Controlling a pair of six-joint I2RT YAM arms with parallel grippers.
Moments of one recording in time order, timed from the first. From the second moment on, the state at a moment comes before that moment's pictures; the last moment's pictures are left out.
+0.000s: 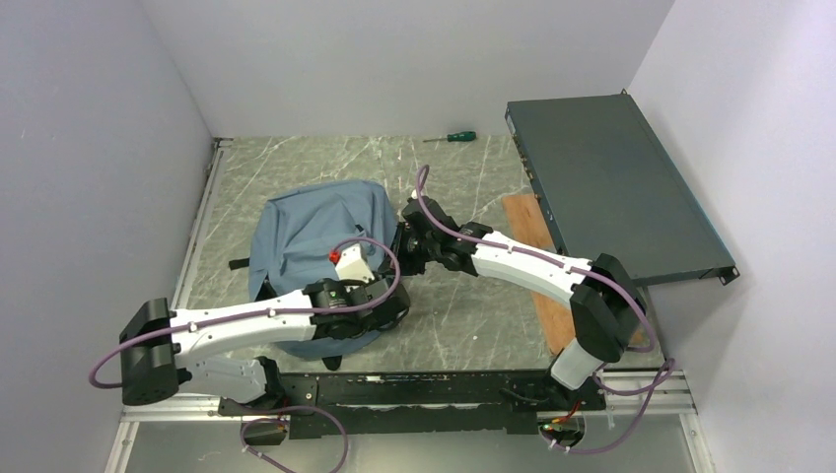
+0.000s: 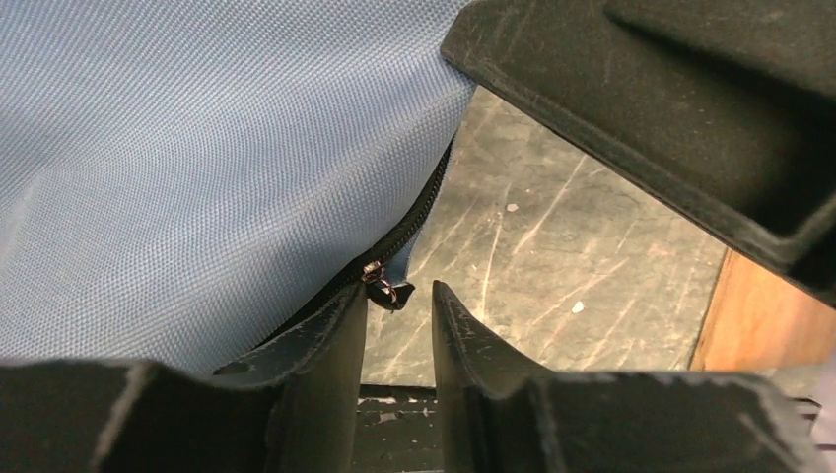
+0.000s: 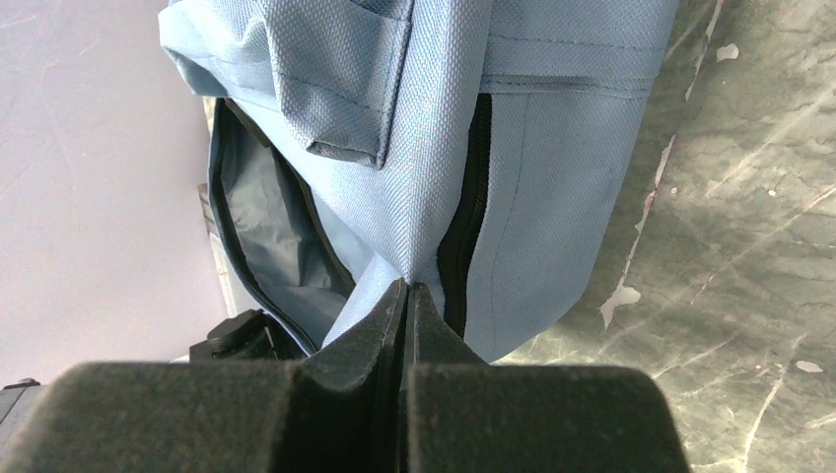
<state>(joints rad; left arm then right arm) -1.20 1.23 0.90 -0.76 -0.55 -1.51 0.87 1.62 1.18 -0.31 -0.17 1.02</state>
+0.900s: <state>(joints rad) -1.20 1.39 1.02 -0.92 -0.63 -1.53 0.86 1.57 1.13 -0.29 -0.13 1.01</state>
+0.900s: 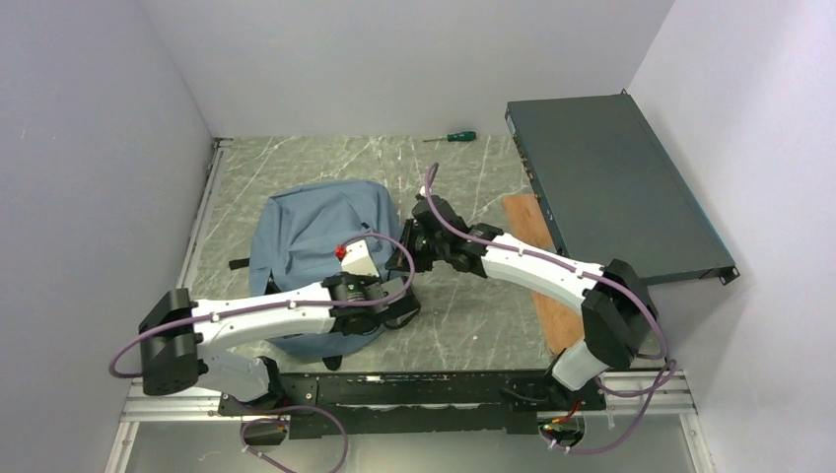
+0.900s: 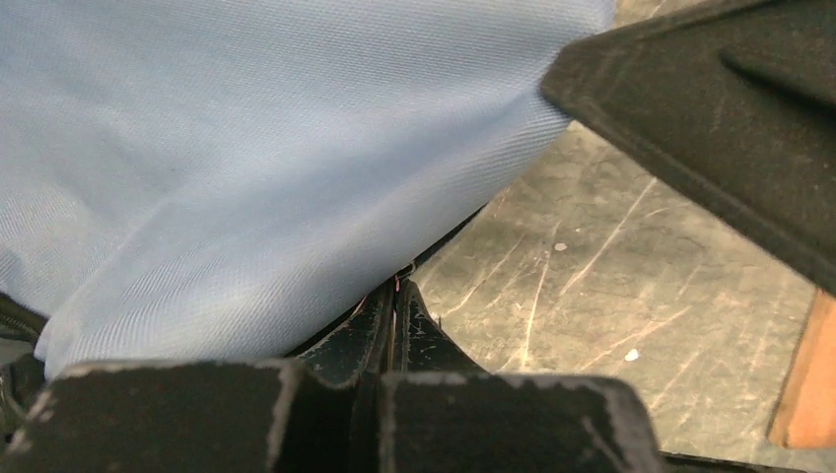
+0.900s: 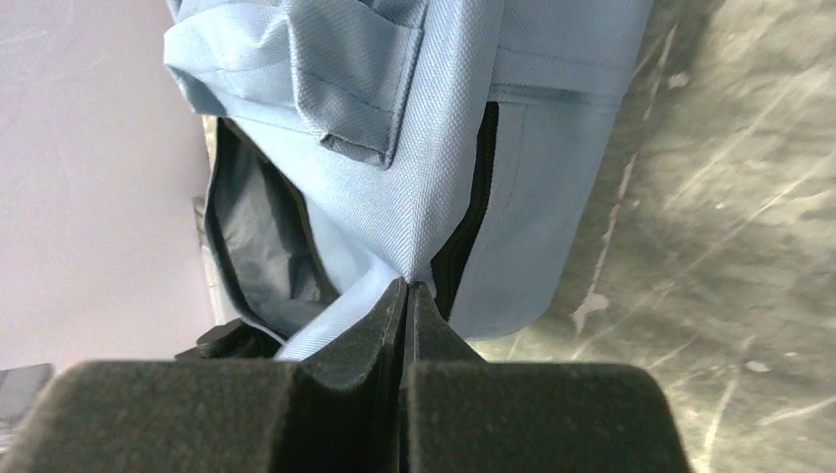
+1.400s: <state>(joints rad) -1.12 1.14 0.89 -0.69 -0.49 -1.25 0.71 1.63 1.29 -0.41 -0.20 0.37</state>
